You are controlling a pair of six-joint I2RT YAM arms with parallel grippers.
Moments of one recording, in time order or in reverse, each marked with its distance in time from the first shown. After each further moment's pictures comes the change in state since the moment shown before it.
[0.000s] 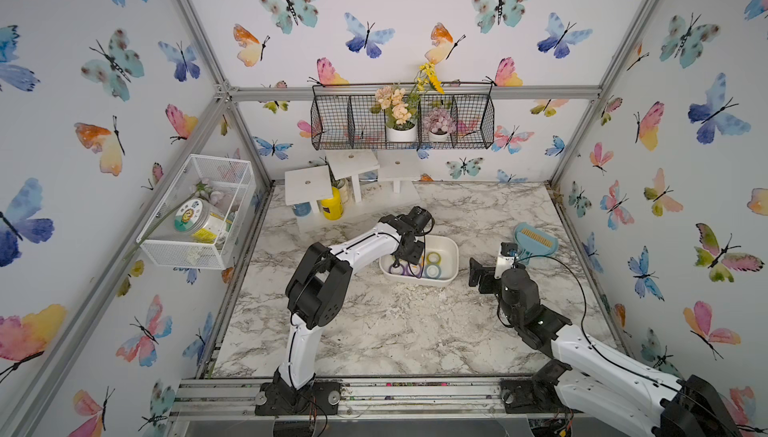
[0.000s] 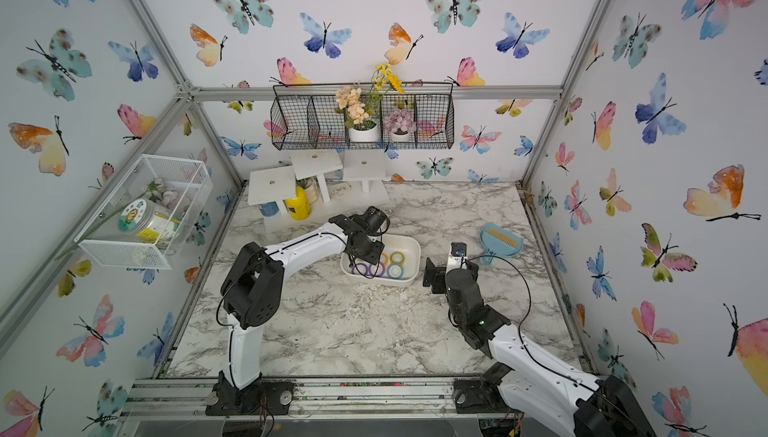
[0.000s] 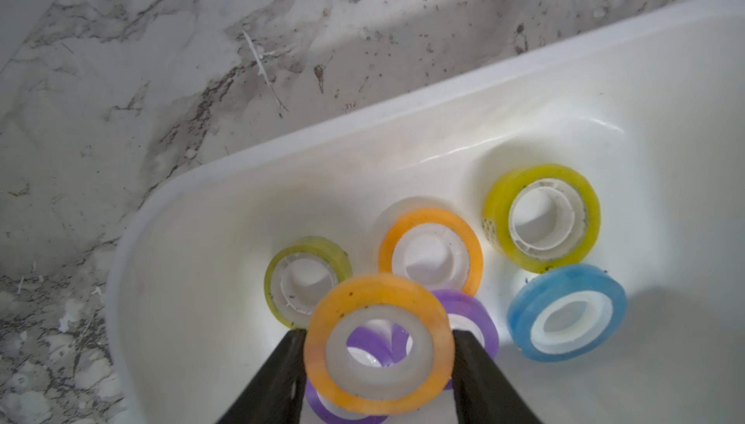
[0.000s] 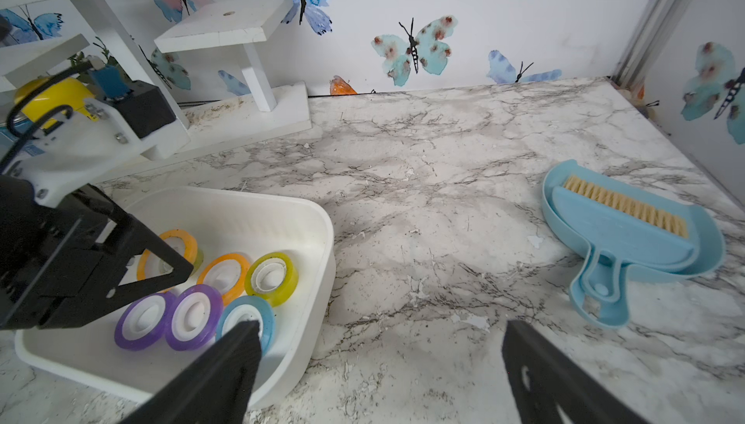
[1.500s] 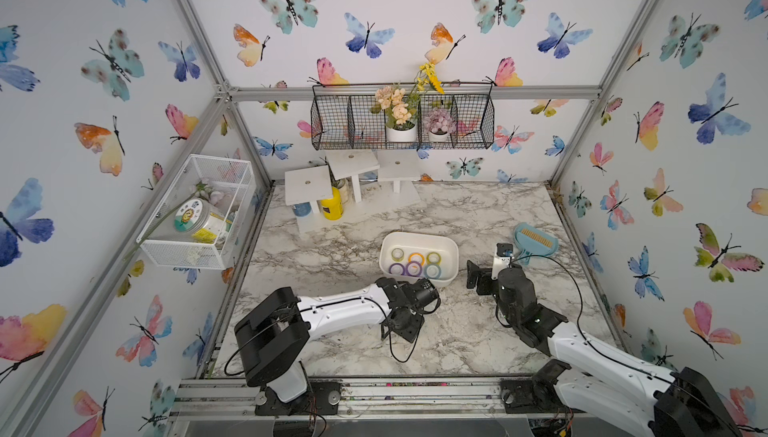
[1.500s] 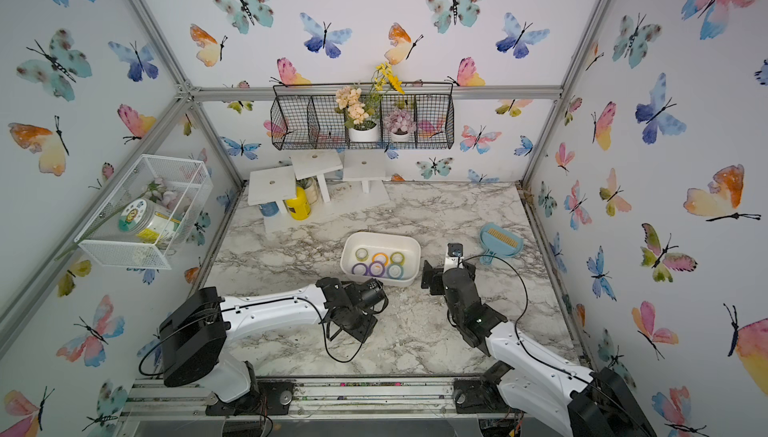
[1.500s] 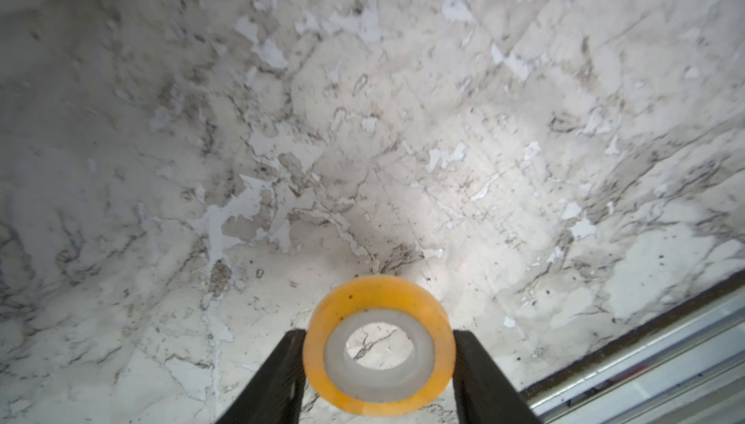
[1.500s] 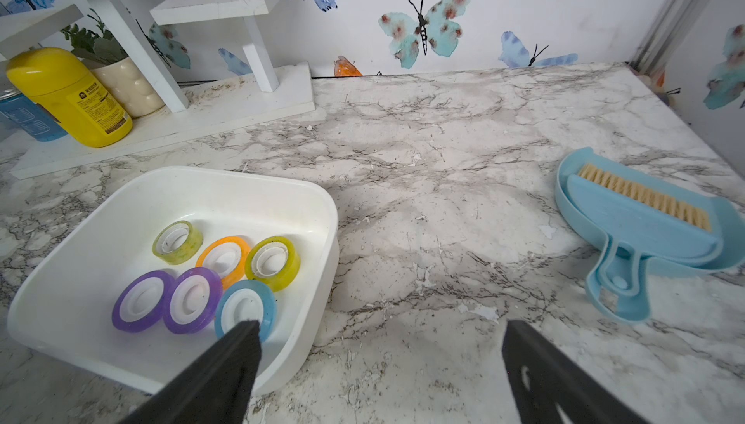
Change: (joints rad) left arm -0.365 -0.442 -0.570 -0.052 0.086 -0.245; right arm 0.000 0.039 0.000 0.005 -0.026 0.000
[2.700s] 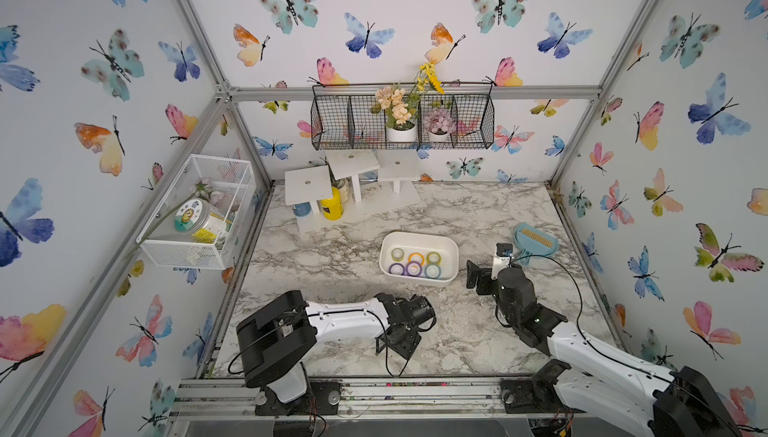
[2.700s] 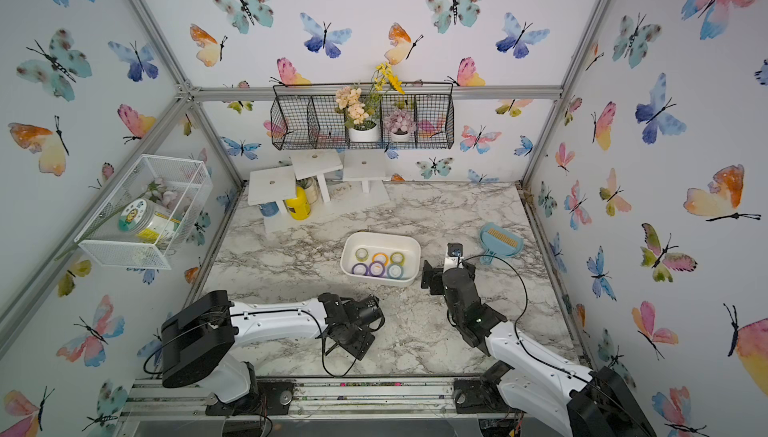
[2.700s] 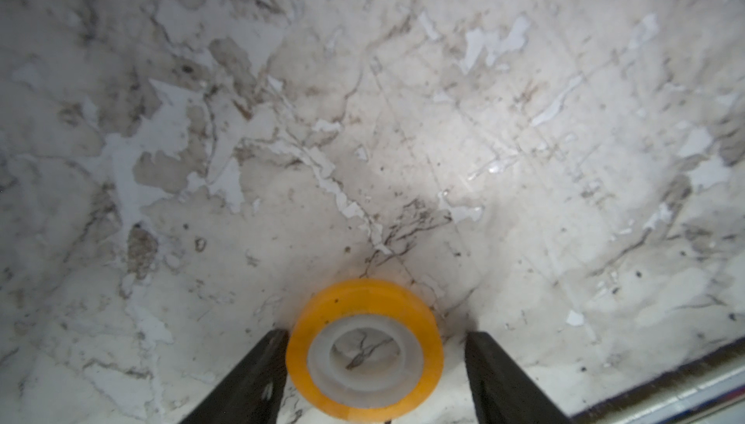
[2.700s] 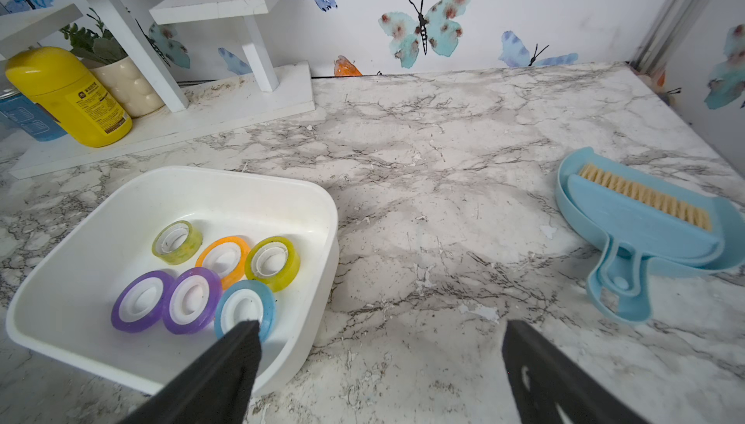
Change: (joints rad) left arm -0.074 0.004 -0.168 0.107 0.009 -0.047; right arm 0.000 0.008 0.000 0.004 -0.001 0.000
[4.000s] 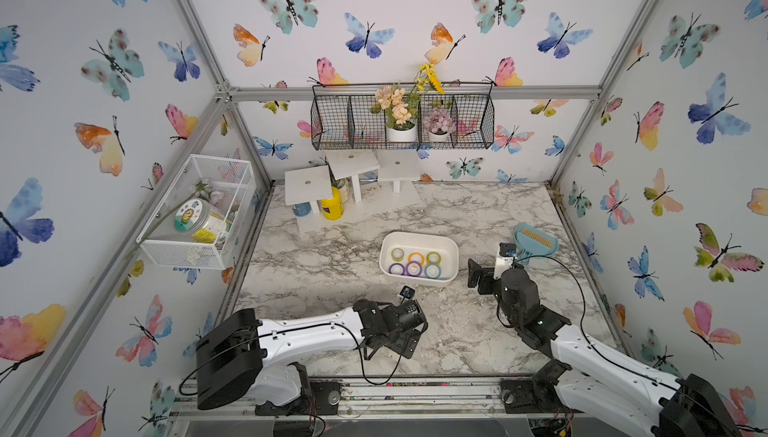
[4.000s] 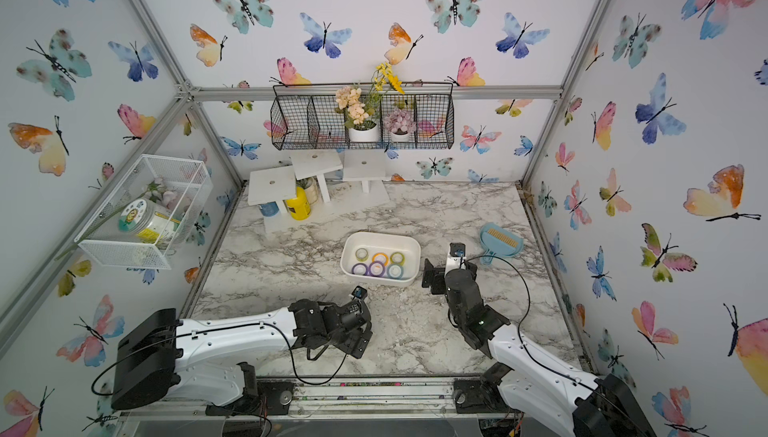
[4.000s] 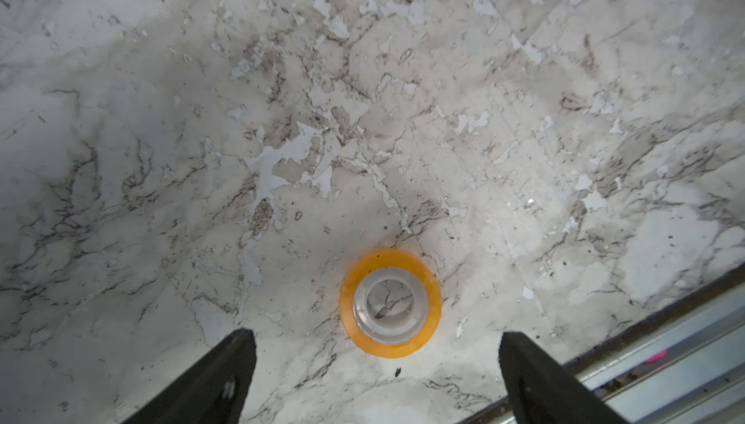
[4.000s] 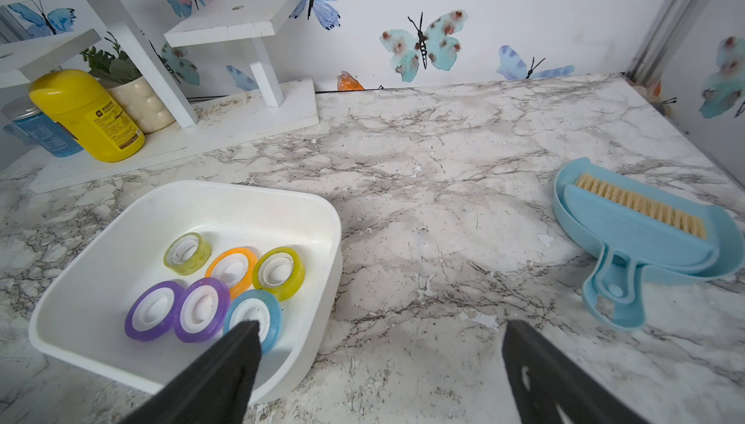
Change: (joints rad) left arm -0.042 -0.223 -0.071 0.001 -0.161 -0.123; right arm 0.000 -0.035 -0.004 0.002 0.000 0.000
